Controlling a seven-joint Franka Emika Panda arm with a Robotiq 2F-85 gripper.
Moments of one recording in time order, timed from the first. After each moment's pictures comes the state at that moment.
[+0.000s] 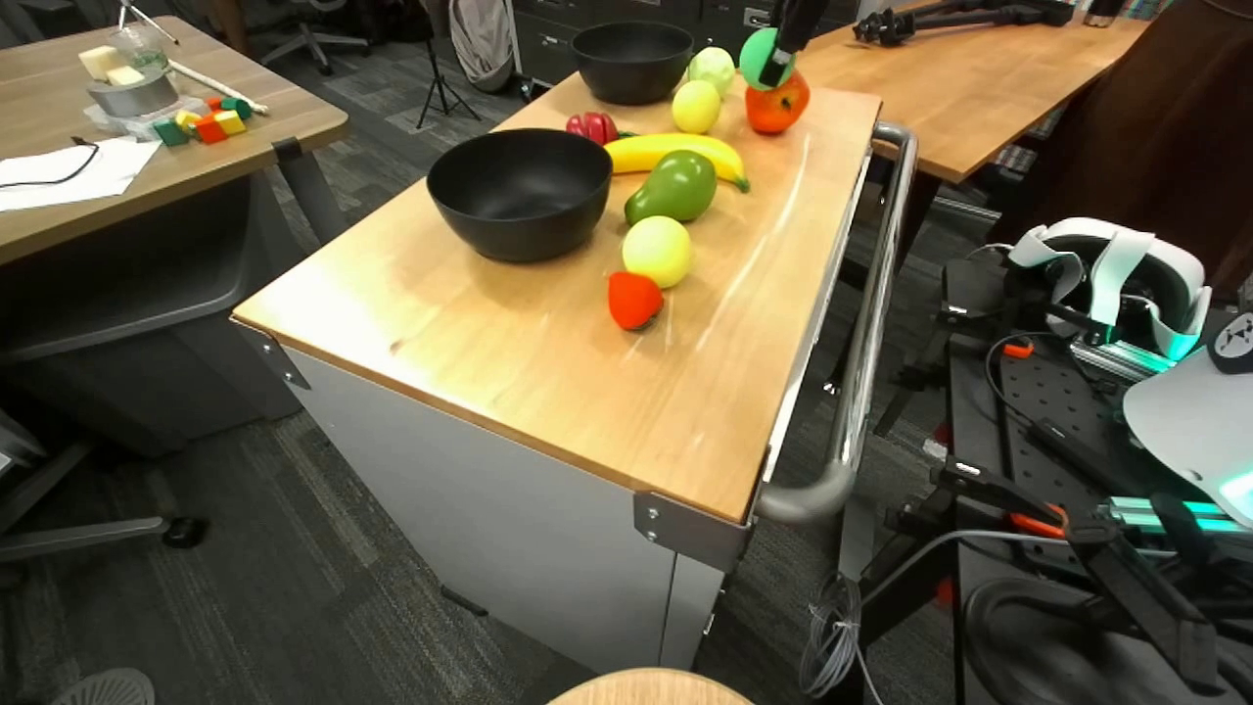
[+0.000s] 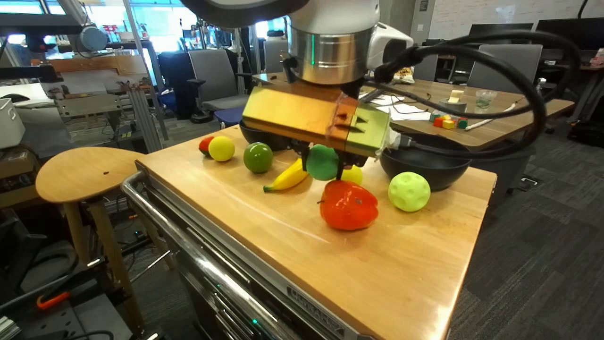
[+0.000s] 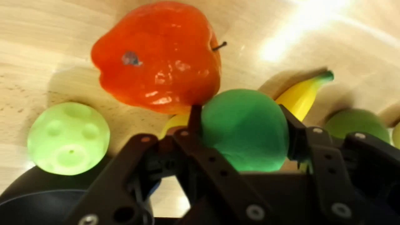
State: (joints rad) arm -0.34 -0.04 -0.11 -2.37 0.43 2.44 -1.13
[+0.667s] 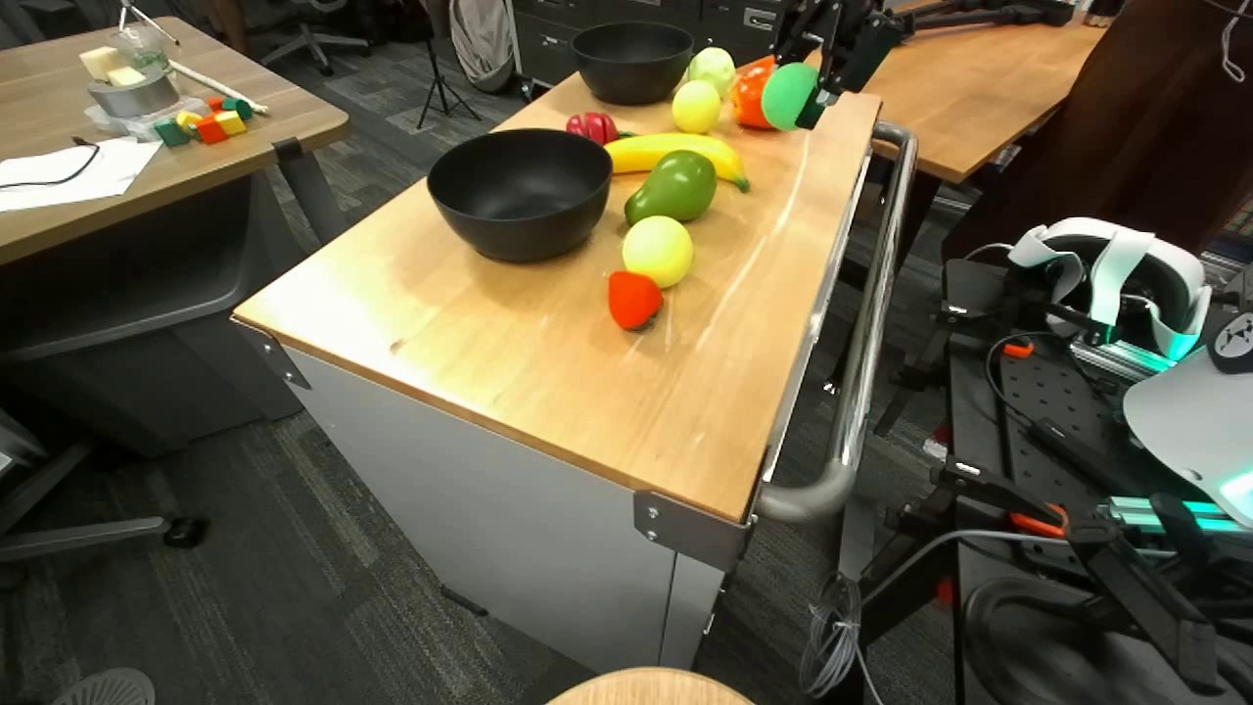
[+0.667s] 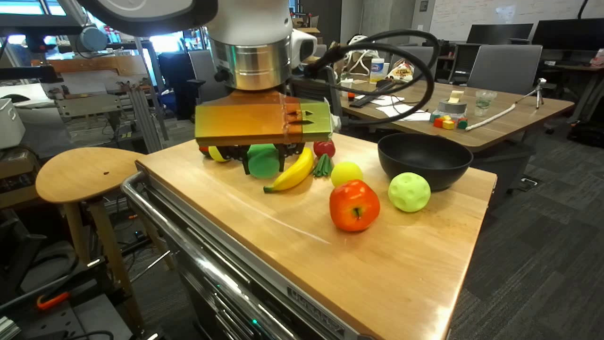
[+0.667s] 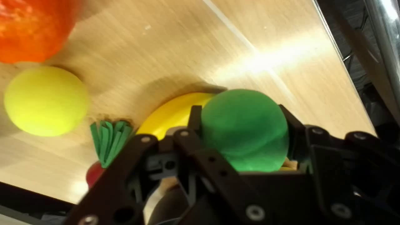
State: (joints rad) arm -0.15 -0.21 -0.19 -2.58 0.44 2.47 -1.50
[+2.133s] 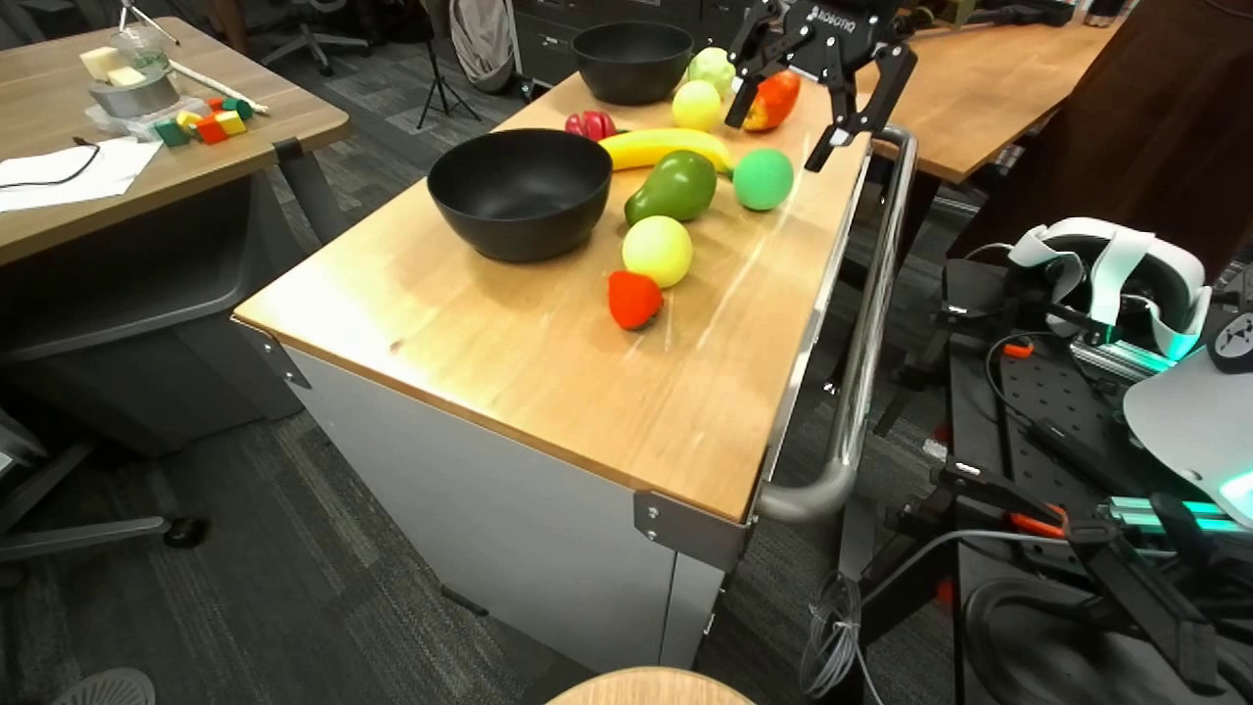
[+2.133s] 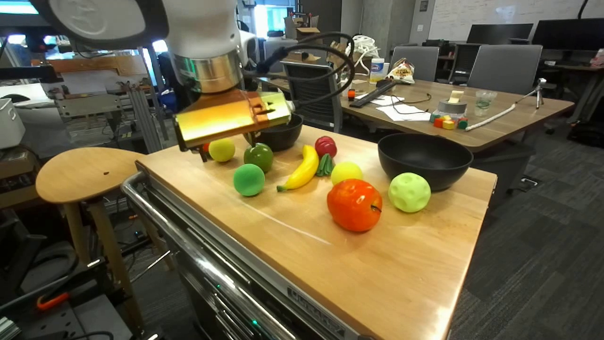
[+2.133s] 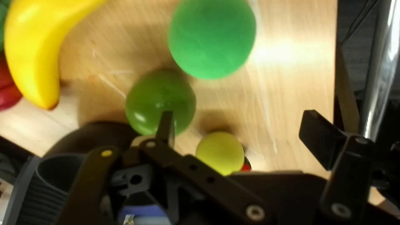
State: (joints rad) arm 0.00 -0.29 -0.14 -2.68 0.65 2.54 -1.82
